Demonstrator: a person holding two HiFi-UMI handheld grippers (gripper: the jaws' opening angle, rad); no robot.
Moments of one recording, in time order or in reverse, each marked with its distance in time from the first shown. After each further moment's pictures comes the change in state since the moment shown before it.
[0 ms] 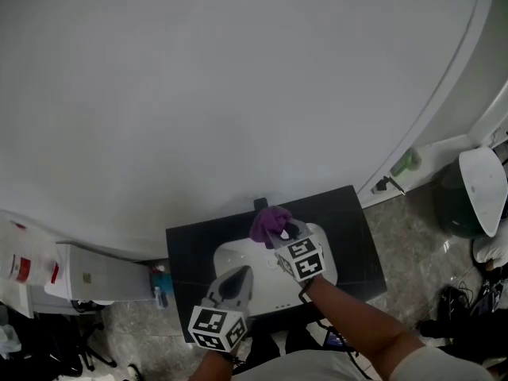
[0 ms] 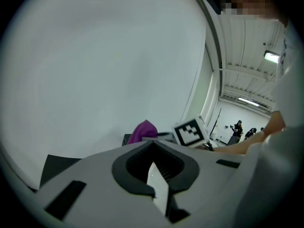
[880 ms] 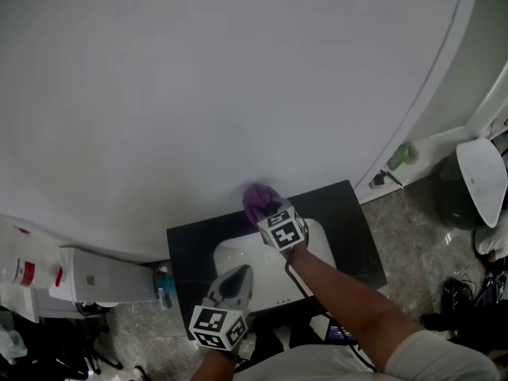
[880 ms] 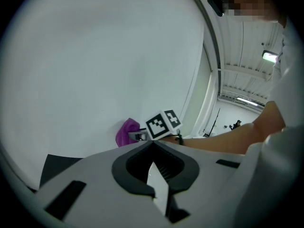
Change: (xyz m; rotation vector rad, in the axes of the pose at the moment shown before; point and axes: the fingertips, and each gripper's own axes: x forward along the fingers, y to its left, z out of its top) left arm -0.009 -0.014 -0.002 0.002 -0.007 -0.005; right arm 0.054 -0.015 0.010 -0.041 0.100 -0.014
